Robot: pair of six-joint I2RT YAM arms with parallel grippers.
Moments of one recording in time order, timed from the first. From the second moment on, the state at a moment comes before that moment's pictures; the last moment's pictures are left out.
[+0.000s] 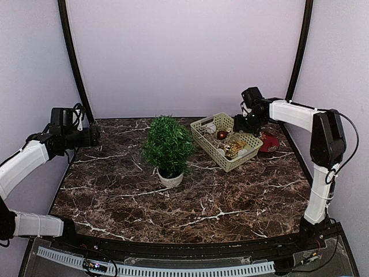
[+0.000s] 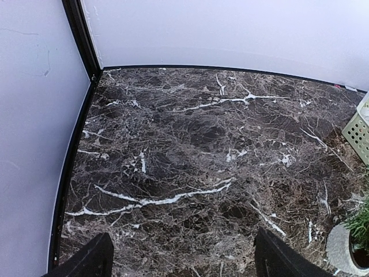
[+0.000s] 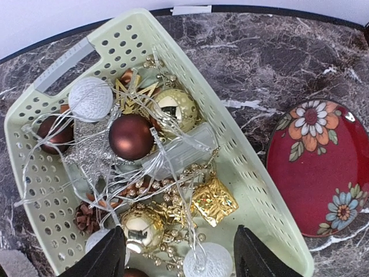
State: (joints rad) left arm -0.11 1.10 0.87 -0.36 -0.10 -0.12; right arm 0.36 1.93 1.61 -0.62 0.08 0.34
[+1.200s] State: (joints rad) left arm -0.11 1.18 0.87 -0.36 -0.09 -0.11; right arm 0.37 2.29 1.87 -0.53 0.07 0.40
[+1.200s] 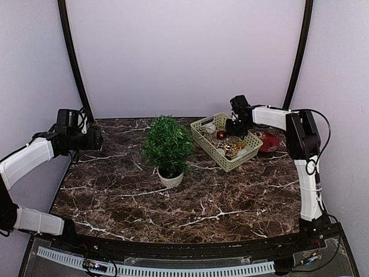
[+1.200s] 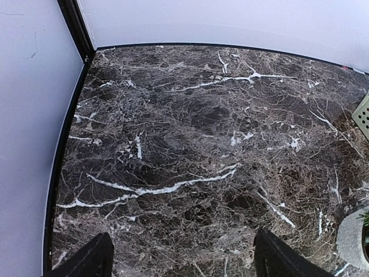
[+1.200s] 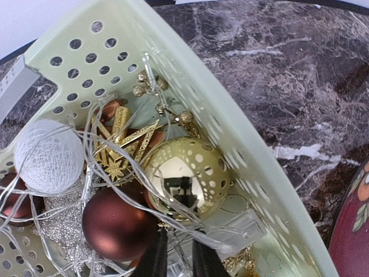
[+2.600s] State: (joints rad) left arm -0.50 1.01 0.98 -0.20 0.17 -0.10; right arm 0.43 1.64 1.89 -0.51 -0.16 0.35
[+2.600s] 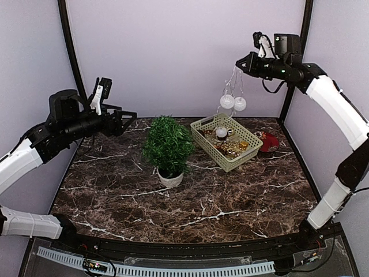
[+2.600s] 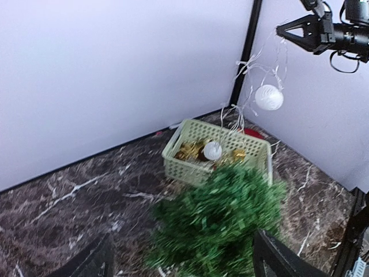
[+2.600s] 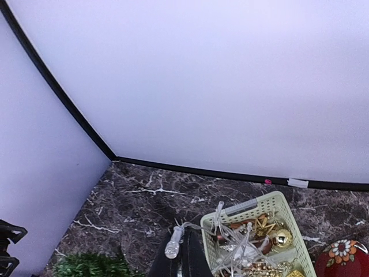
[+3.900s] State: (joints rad) left arm -1.04 2.00 1.86 0.06 0.06 -0.19; right arm 0.44 1.25 1.77 -0.40 -0.44 0.37
